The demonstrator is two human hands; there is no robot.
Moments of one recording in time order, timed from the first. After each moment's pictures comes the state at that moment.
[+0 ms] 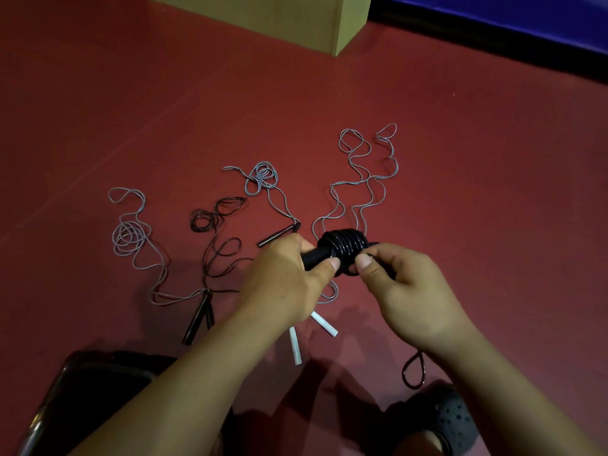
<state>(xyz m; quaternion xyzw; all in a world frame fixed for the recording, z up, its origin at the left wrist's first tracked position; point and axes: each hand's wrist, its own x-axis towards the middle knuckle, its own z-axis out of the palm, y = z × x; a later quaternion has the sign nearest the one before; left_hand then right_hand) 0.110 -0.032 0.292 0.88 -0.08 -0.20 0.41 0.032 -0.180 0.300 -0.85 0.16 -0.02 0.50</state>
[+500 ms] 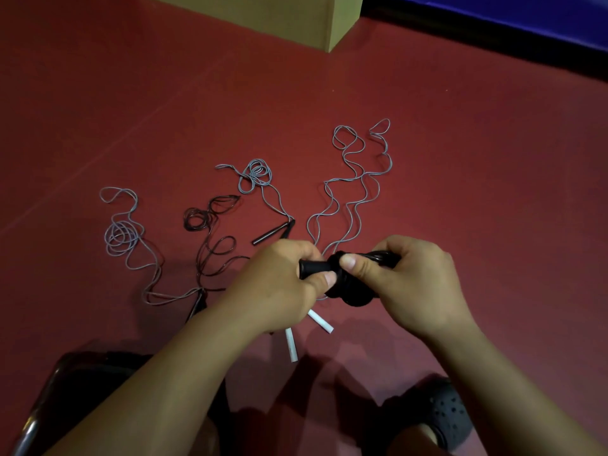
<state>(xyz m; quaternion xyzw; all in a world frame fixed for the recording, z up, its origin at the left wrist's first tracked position) 0.112 -0.024 0.298 0.85 -0.21 -0.28 0.39 0.030 -0.189 0.306 -0.88 0.25 -0.08 0.39</state>
